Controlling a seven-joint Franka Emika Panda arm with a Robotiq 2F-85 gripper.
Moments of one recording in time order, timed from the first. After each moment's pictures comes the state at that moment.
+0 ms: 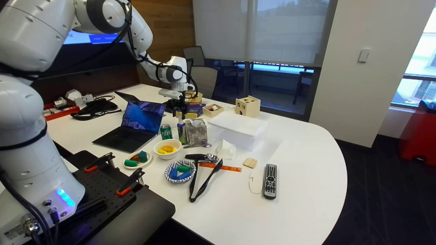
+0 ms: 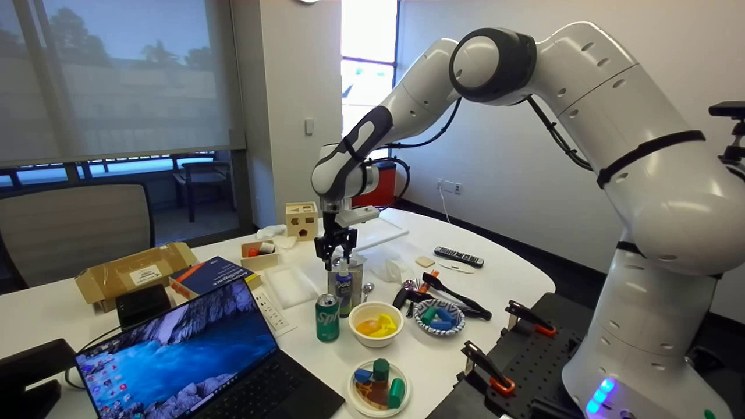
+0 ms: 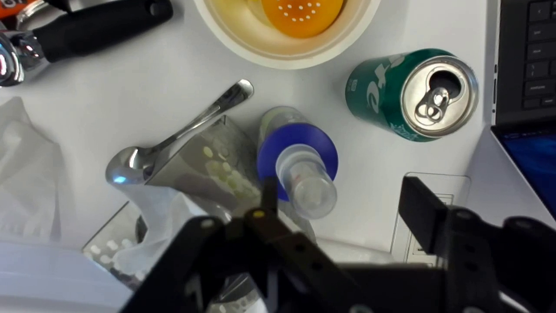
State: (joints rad) arm 0.06 0.75 0.05 -1.68 0.04 2.35 0.00
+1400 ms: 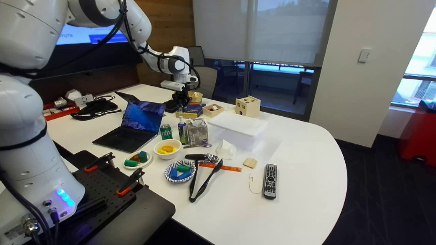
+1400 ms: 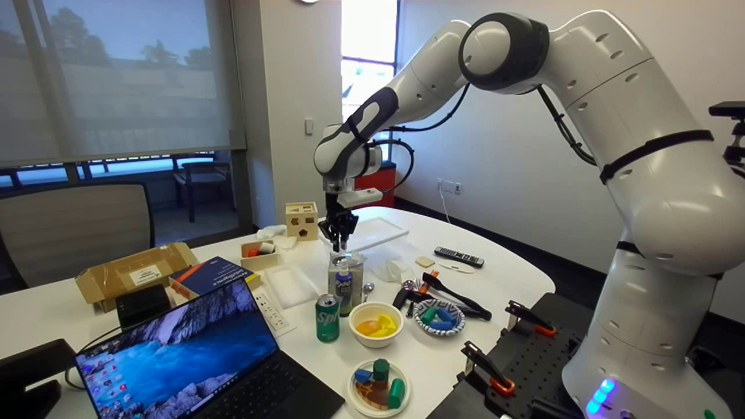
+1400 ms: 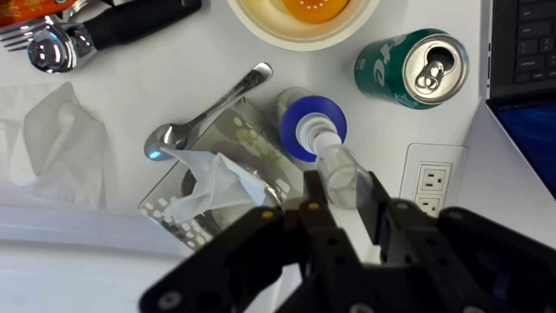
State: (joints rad) arm 0.05 0.68 0.03 -1.67 0.04 2.29 0.00
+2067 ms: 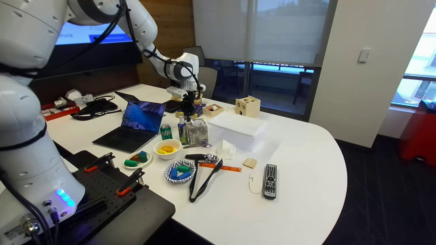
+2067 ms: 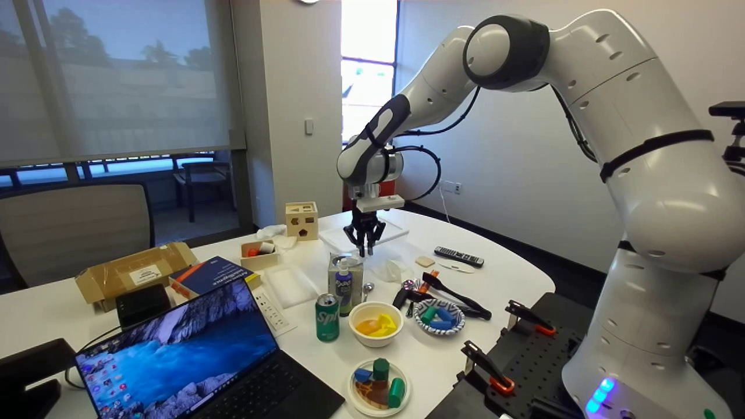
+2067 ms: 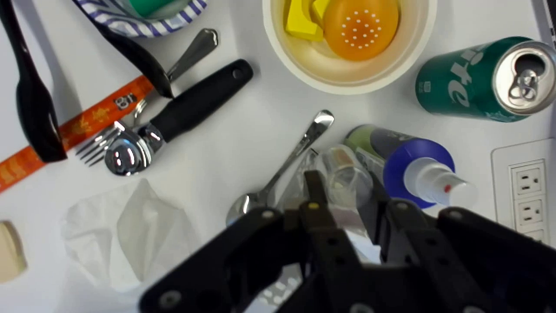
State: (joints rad) arm 0.00 0.67 -0.03 -1.77 0.10 2.29 0.13
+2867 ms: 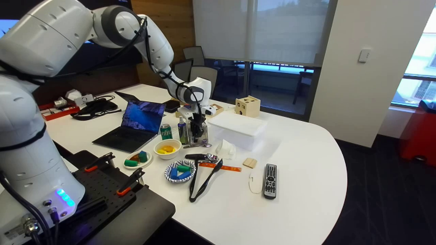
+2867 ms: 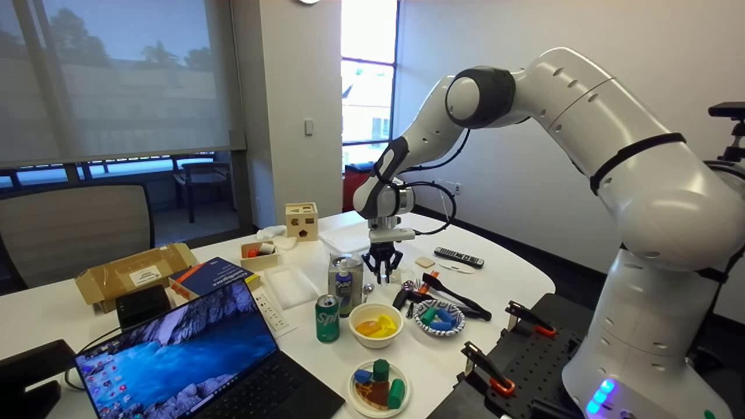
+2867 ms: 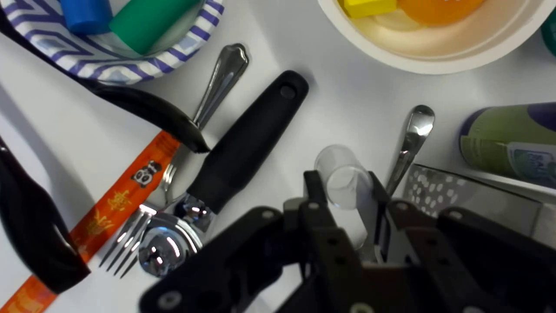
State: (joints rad) arm -0.08 0.90 -0.06 -1.68 0.18 2.36 0.24
